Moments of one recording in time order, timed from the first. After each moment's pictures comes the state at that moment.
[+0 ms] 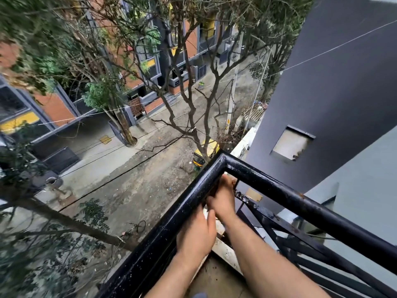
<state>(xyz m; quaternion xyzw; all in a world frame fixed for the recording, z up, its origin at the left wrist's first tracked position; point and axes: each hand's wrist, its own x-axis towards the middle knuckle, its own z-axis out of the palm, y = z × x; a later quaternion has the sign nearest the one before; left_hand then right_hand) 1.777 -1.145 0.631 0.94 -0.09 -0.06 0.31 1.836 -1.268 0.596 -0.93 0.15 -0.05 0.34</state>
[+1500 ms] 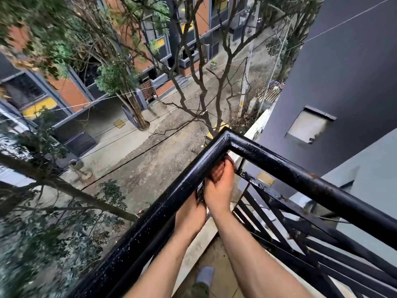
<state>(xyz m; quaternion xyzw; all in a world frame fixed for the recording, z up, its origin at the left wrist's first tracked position) 1.787 -1.128 0.598 0.90 -0.04 -0.12 0.42 1.804 -1.224 0.596 -0.74 0.24 -0.17 0.61</state>
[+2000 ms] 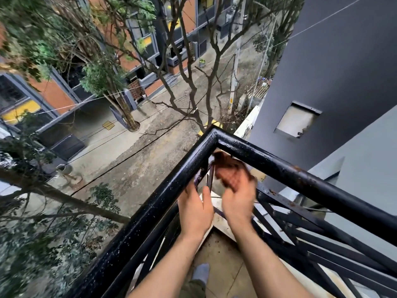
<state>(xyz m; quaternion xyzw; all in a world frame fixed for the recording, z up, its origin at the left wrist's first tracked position) 1.771 -1.162 0.596 0.90 -0.03 0.03 0.43 1.757 -1.276 0.598 -0.81 0.30 -0.16 0.47</state>
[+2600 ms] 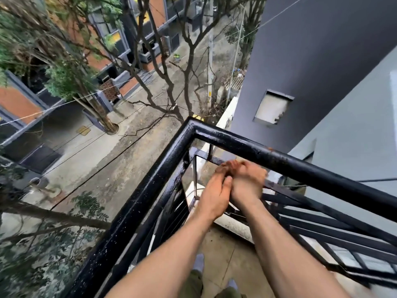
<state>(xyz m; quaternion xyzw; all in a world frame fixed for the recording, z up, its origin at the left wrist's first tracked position) 1.766 -1.228 0.586 0.82 -0.24 -0.19 0.49 1.737 -1.340 0.591 -0.92 0.35 0.01 0.15</state>
